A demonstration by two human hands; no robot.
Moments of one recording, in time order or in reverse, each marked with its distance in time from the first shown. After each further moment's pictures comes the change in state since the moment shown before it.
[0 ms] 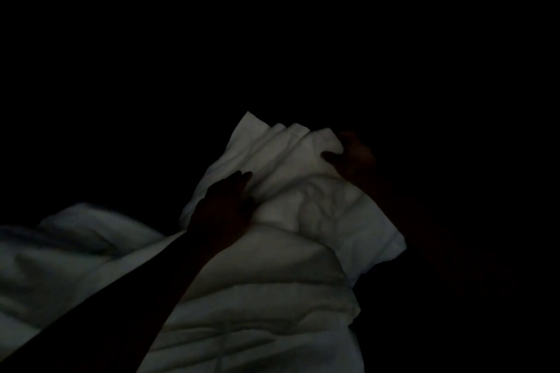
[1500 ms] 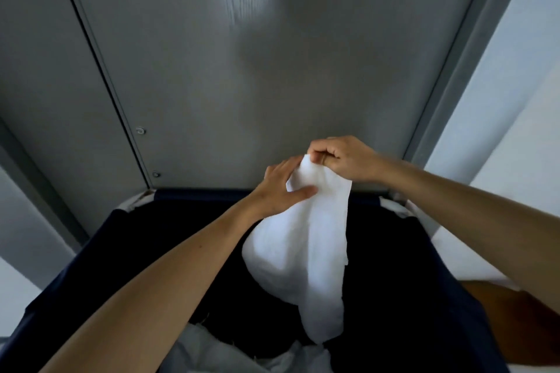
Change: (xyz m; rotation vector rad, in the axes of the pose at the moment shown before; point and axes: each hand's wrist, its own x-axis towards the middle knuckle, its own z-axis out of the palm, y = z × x) left_hand -0.349 0.441 -0.481 -0.173 0.309 0.676; right_hand -0.557 -0.274 -0.534 -0.287 0.462 -0.969
